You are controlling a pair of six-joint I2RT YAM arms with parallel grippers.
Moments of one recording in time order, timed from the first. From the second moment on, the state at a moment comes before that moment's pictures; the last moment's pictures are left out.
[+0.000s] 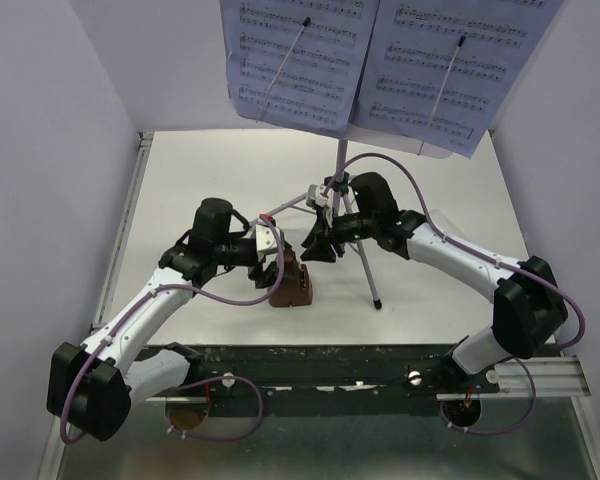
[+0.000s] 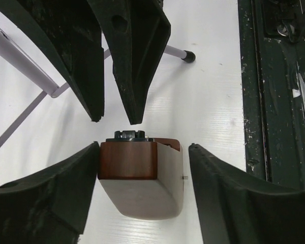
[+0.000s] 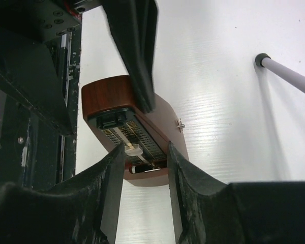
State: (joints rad) left arm -0.43 1.07 0.76 -0.26 0.94 0.58; right arm 0.67 1.53 1.09 -0.14 -0.81 -0.28
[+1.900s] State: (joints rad) left arm -0.38 1.28 1.04 -0.62 1.06 0.85; right arm 0.71 1.49 0.92 0.14 -0.72 -0.13
